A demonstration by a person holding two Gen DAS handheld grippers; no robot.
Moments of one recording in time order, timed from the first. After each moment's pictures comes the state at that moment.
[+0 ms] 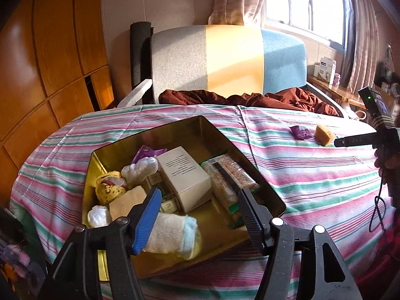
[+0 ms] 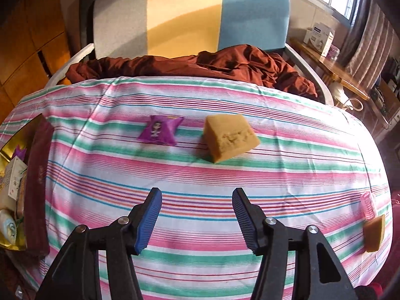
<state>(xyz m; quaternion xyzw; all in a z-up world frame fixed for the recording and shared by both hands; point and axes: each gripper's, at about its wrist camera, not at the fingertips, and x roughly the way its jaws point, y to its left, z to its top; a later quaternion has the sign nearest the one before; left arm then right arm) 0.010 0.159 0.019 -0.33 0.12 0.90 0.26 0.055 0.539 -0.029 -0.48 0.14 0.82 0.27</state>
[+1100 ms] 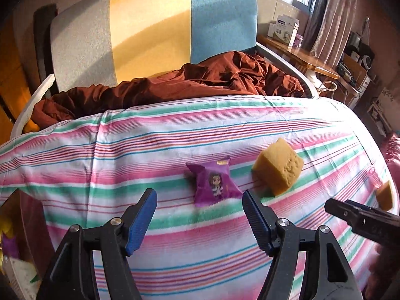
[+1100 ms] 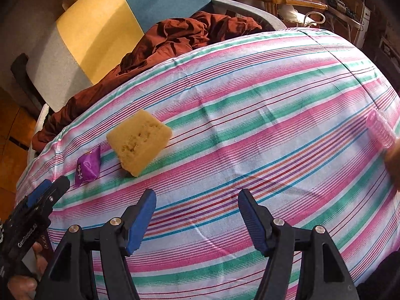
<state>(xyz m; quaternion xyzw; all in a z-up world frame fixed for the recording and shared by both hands) -0.083 0.487 -0.030 -0.43 0.16 0.80 0.38 0.108 0.627 -0.059 -0.44 0.35 0.76 0.33</state>
